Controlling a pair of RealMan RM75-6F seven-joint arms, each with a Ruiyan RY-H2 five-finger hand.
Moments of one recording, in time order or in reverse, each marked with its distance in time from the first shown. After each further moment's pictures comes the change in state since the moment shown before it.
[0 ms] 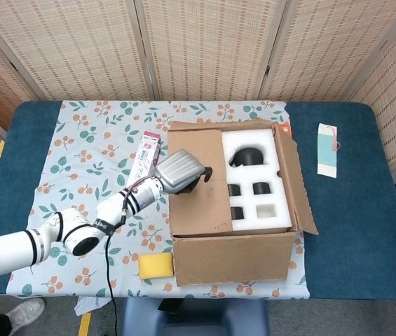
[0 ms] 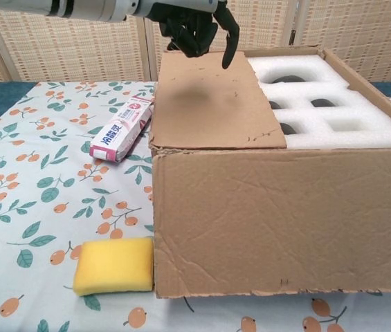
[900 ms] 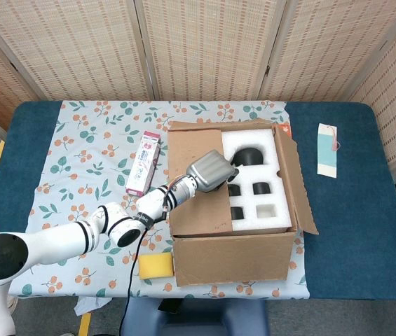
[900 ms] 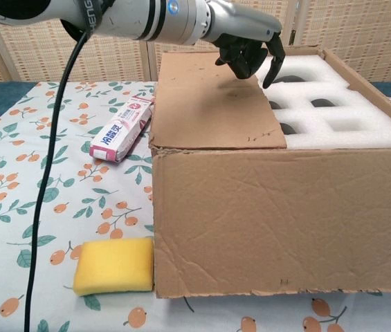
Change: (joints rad) left arm -0.195 -0.214 0.041 0.241 -0.126 -0.047 0.130; right arm -0.022 0.023 -0.007 0.039 0.004 -0.006 0.125
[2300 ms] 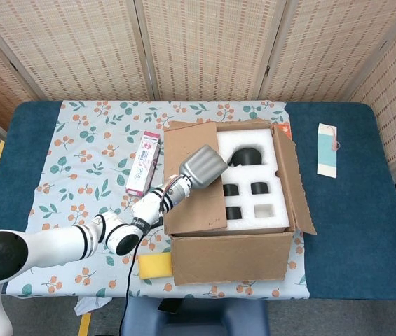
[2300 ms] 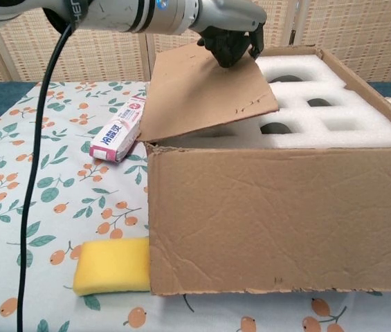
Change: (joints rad) left arm -0.069 0.070 0.133 -0.142 -0.318 0.216 0.349; right arm -0.004 0.017 -0.025 -0.008 -0.032 0.001 0.032
